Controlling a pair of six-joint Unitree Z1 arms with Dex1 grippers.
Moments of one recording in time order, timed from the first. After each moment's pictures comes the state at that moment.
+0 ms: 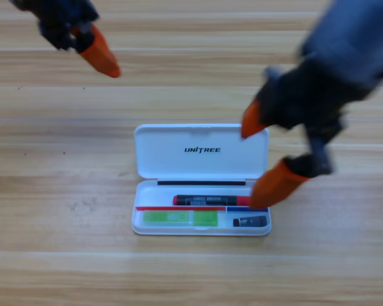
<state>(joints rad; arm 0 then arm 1) -0.39 1.95 -1.78 0.99 -0.34 0.68 0.95 1.76 -1.62 0.97 0.25 -0.58</state>
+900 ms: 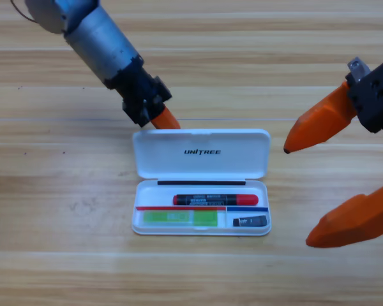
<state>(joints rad) -0.46 2.30 -1.86 0.99 -0.61 0.74 0.95 1.49 -1.39 0.86 0.44 -0.47</state>
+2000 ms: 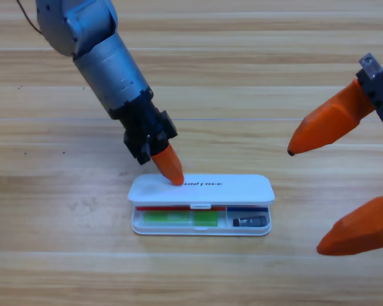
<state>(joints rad) -0.56 2.24 -1.71 0.99 -0.55 0.72 0.95 1.46 -1.39 0.86 0.49 -0.46</state>
